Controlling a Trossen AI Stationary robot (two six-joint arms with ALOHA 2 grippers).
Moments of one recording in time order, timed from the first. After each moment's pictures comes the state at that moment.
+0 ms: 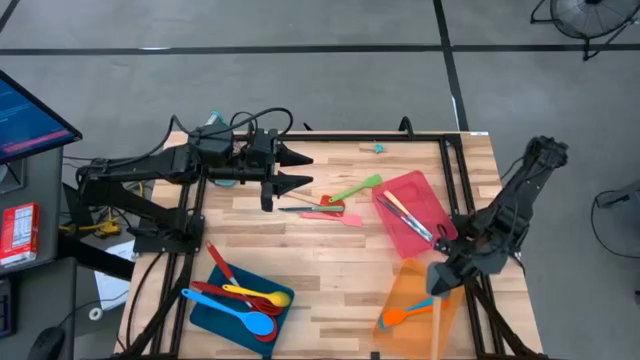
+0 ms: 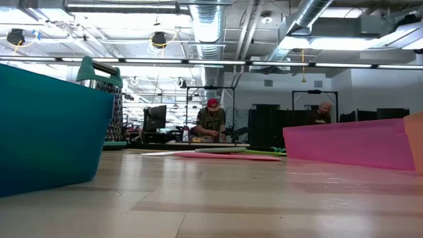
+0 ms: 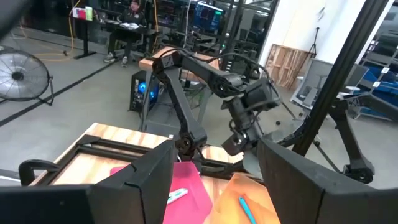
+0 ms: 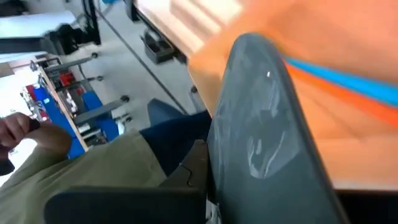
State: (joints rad) left arm 0.02 1.24 1.37 -0.20 0.00 -0.20; right arm 0.92 0.79 0.66 -0.55 0.13 1.94
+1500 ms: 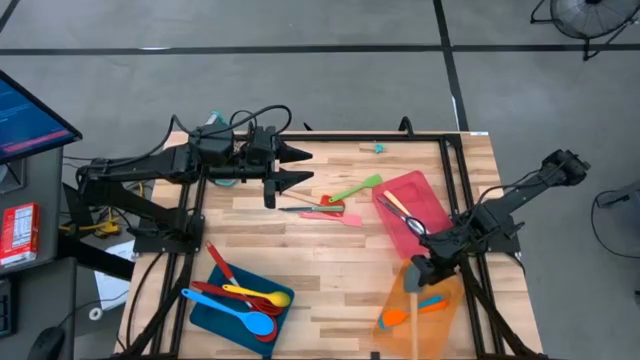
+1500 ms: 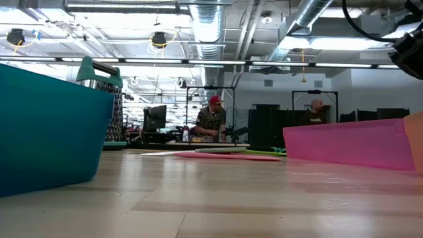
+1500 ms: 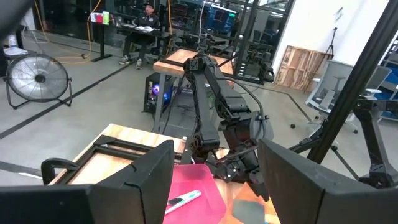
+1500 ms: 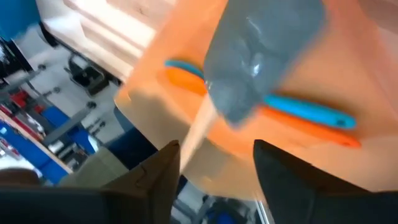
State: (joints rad) left arm 0.03 1.24 1.37 -0.20 -0.06 -0.19; right arm 0.55 0.84 0.48 -0.50 -0.31 1.87
